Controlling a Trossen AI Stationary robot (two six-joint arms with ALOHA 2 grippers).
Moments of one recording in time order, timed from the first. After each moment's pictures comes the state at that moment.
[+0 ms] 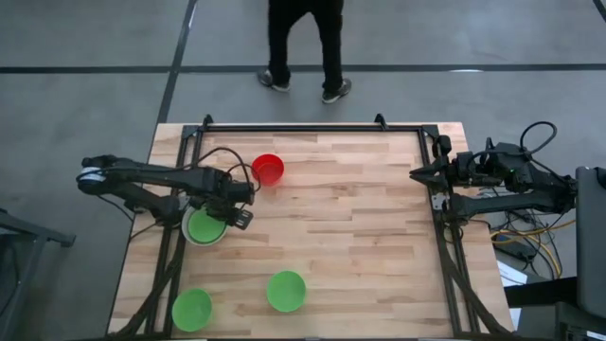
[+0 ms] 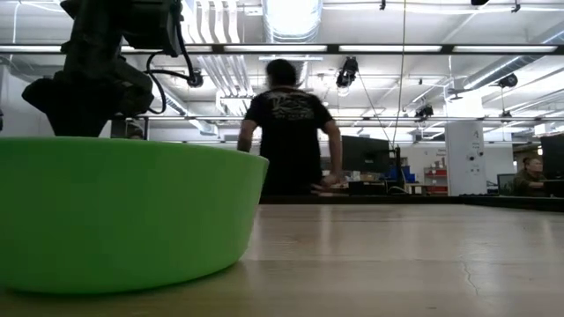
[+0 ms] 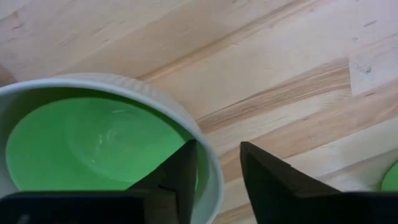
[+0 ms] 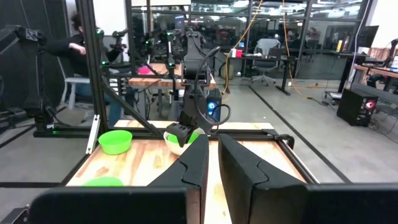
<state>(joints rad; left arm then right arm) 0.03 1.26 0.85 -1.08 0.16 -1.11 0.00 0.40 0.78 -0.39 0.00 0.00</state>
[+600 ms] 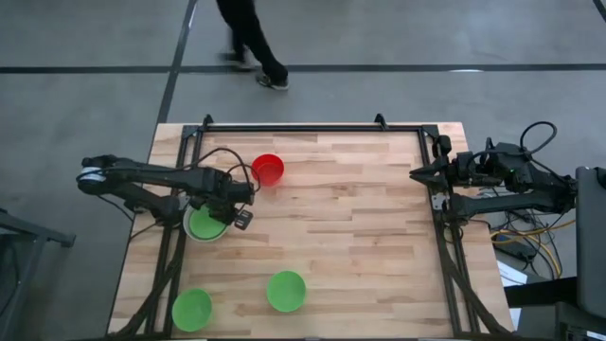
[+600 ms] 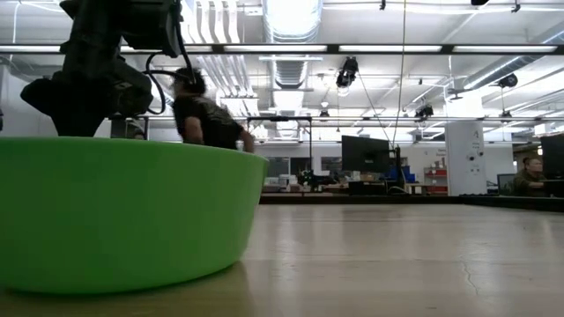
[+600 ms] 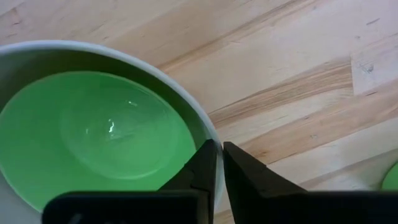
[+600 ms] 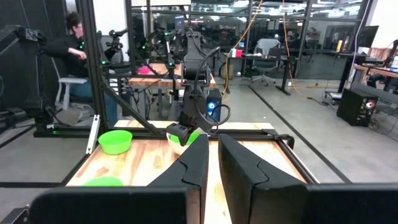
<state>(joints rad) 0.03 1.26 0.85 -1.08 0.16 -1.12 0.00 0.40 0.78 -0.39 0.00 0.00</state>
